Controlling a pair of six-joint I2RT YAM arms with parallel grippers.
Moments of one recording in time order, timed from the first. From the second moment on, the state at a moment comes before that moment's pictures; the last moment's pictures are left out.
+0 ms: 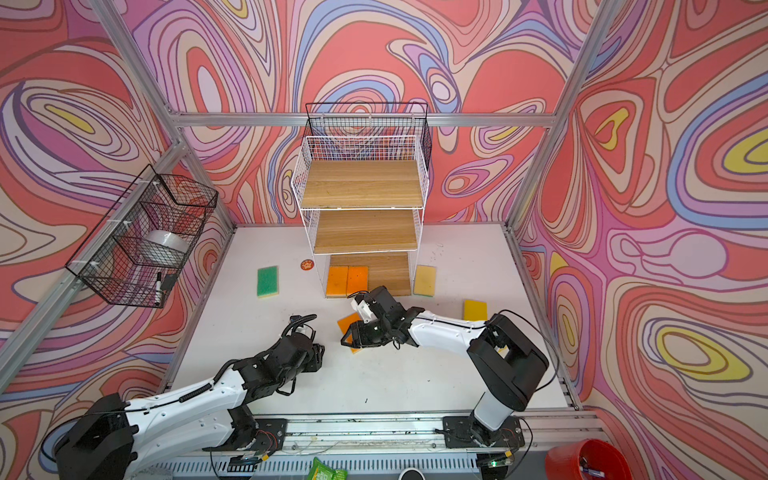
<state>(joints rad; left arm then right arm) -0.81 1.00 0.32 -0.20 -0.30 -0.78 0.78 1.63 0.92 -0.14 -0.52 0.67</state>
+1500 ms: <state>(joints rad) -0.78 1.00 0.32 -0.20 -0.27 -0.77 0.61 1.79 0.90 -0.20 -0.58 0.51</state>
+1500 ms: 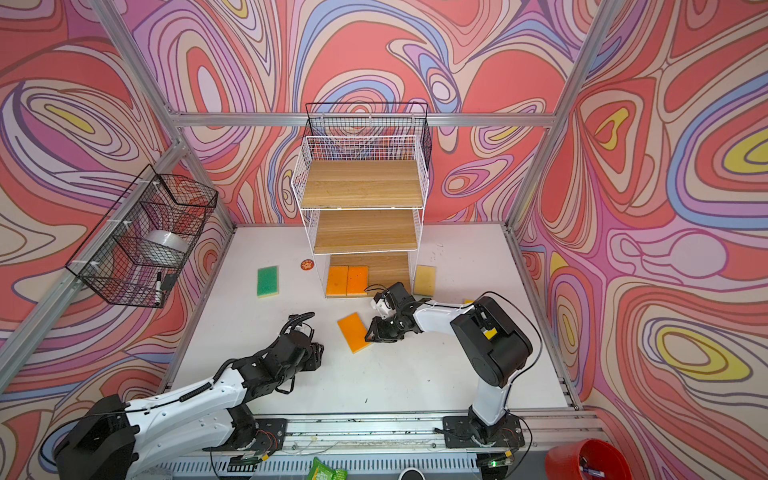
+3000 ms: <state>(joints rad) -0.78 0.85 0.32 -0.28 -0.27 -0.73 0.55 1.57 0.57 0.47 -0.11 0.77</state>
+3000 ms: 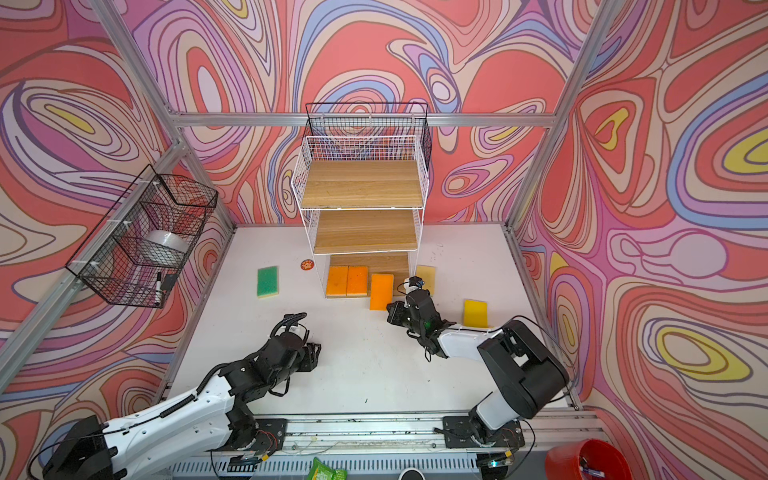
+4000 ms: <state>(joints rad) -0.78 0.82 0.30 -0.28 -0.27 -0.71 0.55 1.79 0.65 0.73 -0.04 0.71</state>
